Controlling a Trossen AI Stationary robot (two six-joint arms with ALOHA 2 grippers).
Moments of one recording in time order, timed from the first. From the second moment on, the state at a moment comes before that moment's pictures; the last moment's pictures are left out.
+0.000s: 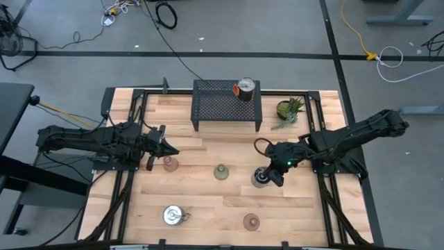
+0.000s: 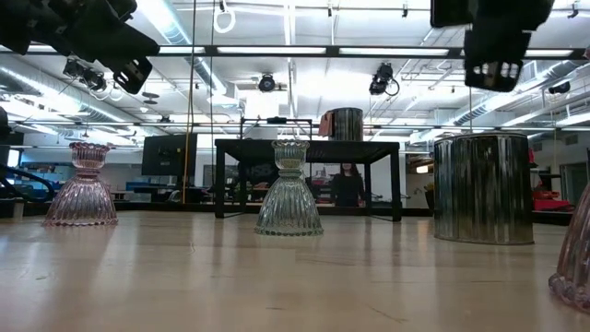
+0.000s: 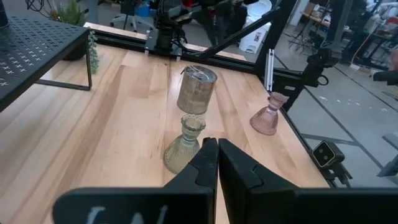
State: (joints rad) left arm 0.00 0.47 0.35 -0.10 0.14 -0.22; right arm 0.27 1.16 0.85 -0.54 -0.14 0.85
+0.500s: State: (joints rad) left arm 0.00 0.47 0.35 -0.10 0.12 -0.22; right arm 0.19 1.24 0.85 -0.63 -0.19 0.81
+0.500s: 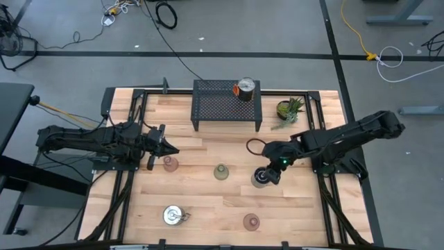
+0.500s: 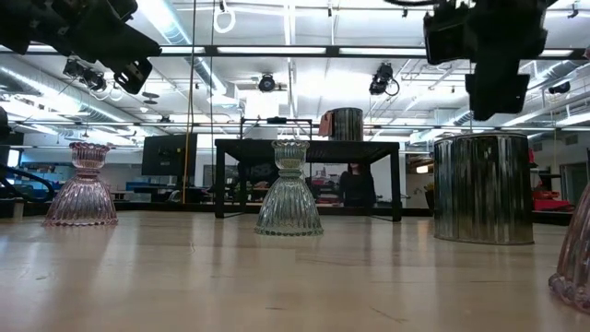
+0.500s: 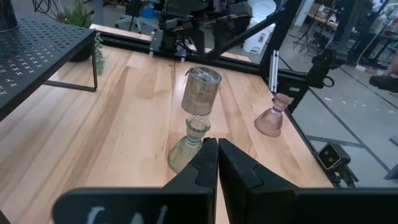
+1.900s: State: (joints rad) left arm 0.00 0.47 0.35 -0.11 0.12 -0.21; right arm 0.12 1.39 0.86 -0.65 -0.13 0.67
